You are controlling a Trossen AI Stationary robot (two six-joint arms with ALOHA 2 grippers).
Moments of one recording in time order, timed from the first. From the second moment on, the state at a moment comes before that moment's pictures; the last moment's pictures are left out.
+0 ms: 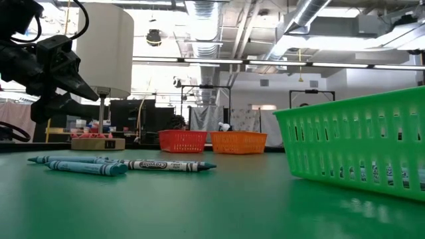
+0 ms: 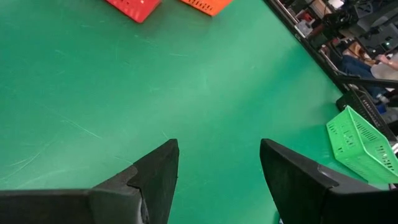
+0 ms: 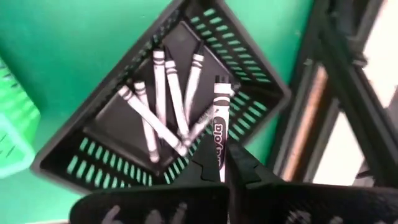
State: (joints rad) left arm -0.14 0.16 0.12 -0.37 -0.40 -0.88; right arm 0.86 1.72 1.36 -1.38 -0.17 2.24
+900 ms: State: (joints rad) left arm -0.14 0.16 0.12 -0.37 -0.40 -0.88; right arm 0.85 1.72 1.13 -1.11 -0.09 2.19
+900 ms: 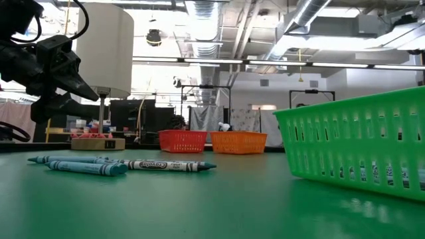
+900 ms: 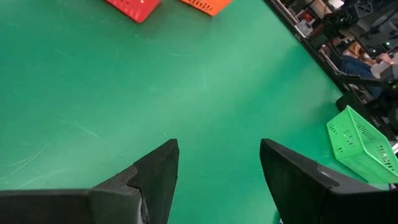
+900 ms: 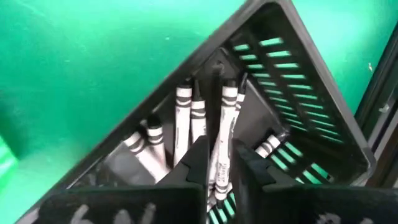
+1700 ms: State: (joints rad) left arm -0.14 0.16 0.12 -0.37 -0.40 -0.88; right arm 0.74 1.72 1.59 -1.56 0.16 1.85
